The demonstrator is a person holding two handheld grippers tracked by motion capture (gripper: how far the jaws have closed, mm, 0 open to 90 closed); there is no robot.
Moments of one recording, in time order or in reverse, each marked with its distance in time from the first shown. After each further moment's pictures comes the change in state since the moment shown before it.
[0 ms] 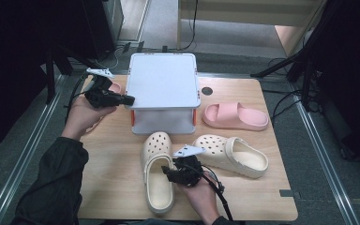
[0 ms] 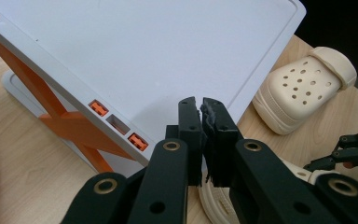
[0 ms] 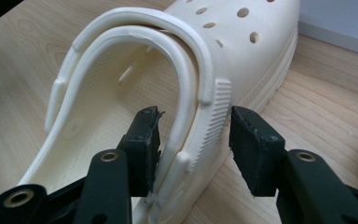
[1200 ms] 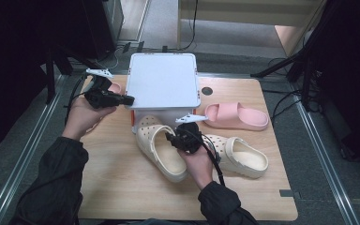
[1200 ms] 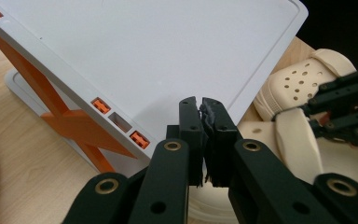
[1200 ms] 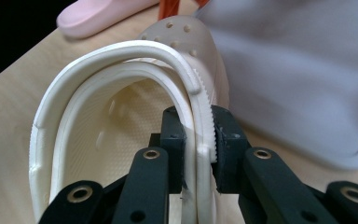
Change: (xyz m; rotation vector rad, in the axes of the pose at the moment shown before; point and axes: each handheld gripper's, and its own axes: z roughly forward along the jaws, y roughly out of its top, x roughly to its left) left arm 0.000 -0.001 0.000 -0.006 0.003 -0.008; right arm -0.041 0.078 0.009 -0.083 -0.054 0.051
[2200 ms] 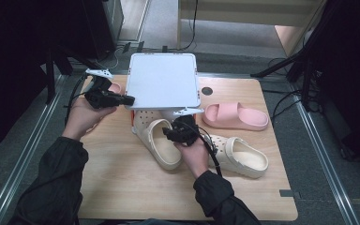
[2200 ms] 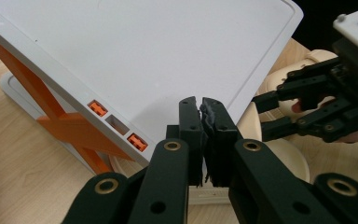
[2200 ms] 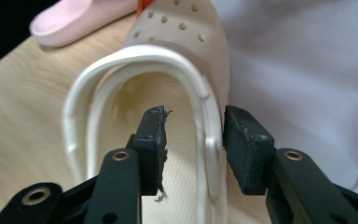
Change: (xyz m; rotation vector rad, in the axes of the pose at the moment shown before) left arm 0.002 -0.001 0.001 -0.011 -0.018 0.003; right arm -0.011 0.009 0.017 0.008 -0.015 0.005
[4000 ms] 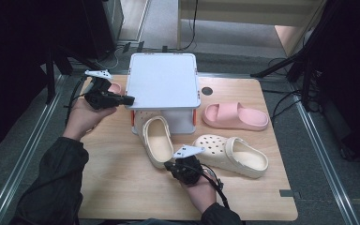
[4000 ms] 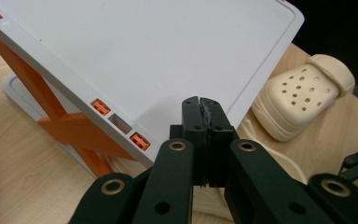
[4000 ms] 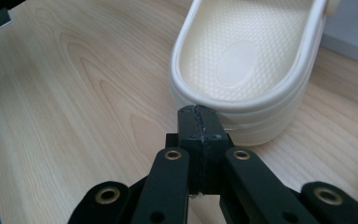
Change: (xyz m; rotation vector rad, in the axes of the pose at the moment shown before) left arm 0.001 -0.005 0.001 -0.028 -0.007 -0.014; right arm 0.043 -0.087 -0.028 0.068 0.135 -0.148
